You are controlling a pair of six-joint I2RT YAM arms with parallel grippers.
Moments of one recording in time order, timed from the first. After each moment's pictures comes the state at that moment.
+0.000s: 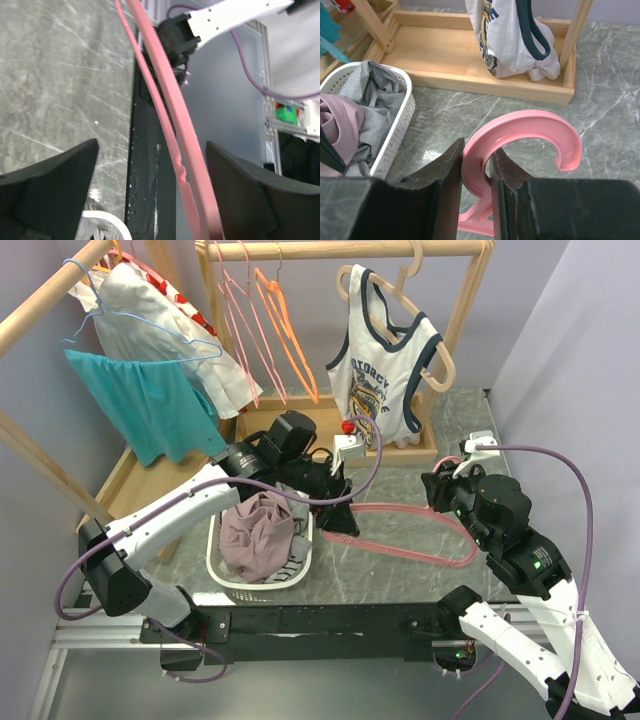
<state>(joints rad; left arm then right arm) -0.86 1.47 1.46 -0.60 0.84 -0.08 0.53 0.63 1.01 -0.65 0.25 0.17</state>
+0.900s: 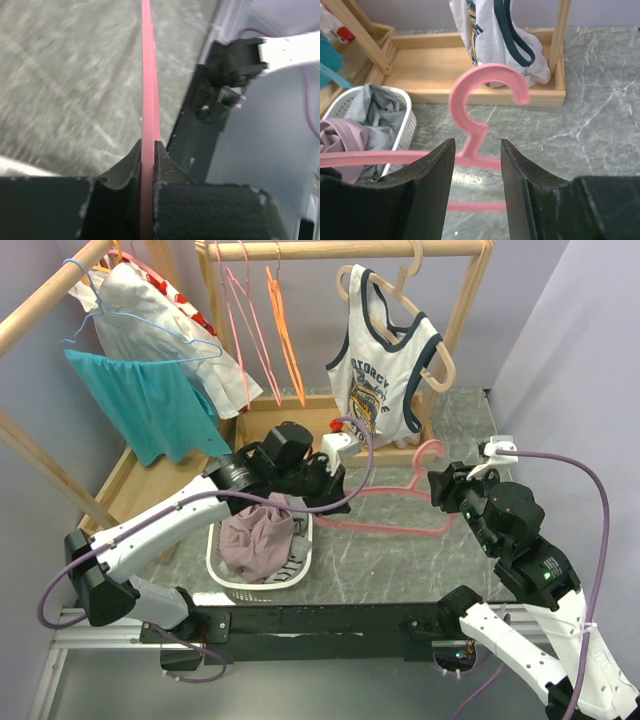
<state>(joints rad) -0.93 1.41 1.43 -0.58 0.44 -0.18 0.53 0.59 1.01 -0.65 0.32 0.23</state>
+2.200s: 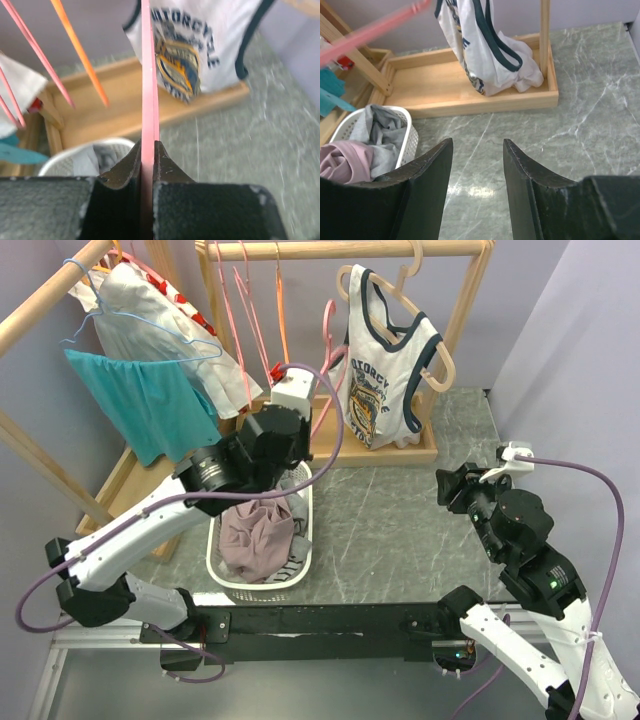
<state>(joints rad) -1.04 1.36 1.68 -0.64 -0.64 -0.29 0.53 0.54 1.01 -0.64 0.40 0.31</state>
